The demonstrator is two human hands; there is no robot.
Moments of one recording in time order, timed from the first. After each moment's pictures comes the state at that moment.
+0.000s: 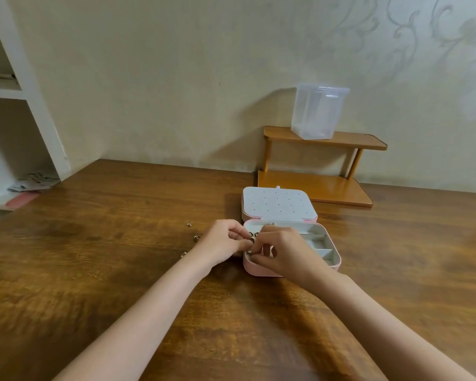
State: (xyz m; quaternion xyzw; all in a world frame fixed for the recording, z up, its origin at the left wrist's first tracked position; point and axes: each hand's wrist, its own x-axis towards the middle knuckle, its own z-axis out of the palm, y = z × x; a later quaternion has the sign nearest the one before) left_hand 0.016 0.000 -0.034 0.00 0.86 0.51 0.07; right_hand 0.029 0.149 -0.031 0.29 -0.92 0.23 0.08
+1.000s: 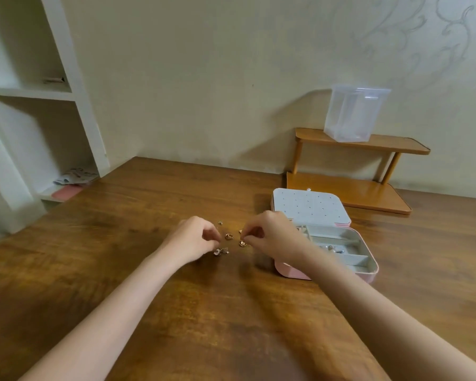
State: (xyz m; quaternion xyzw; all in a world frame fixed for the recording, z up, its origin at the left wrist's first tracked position) left_hand 0.030 -0.090 -0.029 -0.02 0.97 0.26 0.01; right_hand 0.007 0.082 -0.018 0.30 -0.92 0.25 0.03
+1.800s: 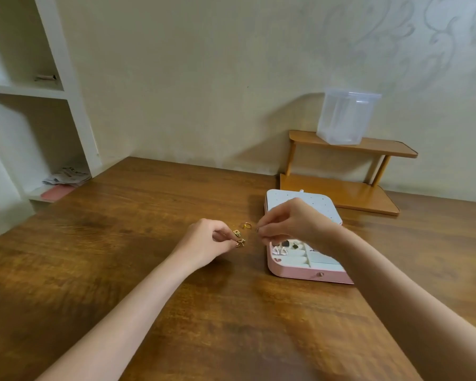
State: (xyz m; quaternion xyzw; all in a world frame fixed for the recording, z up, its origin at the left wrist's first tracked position) left_hand 0.034 -0.066 -0.035 0.03 0.92 0.39 -0.02; right_hand 0.007 0.119 0.015 0.16 -0.86 0.47 -0.15
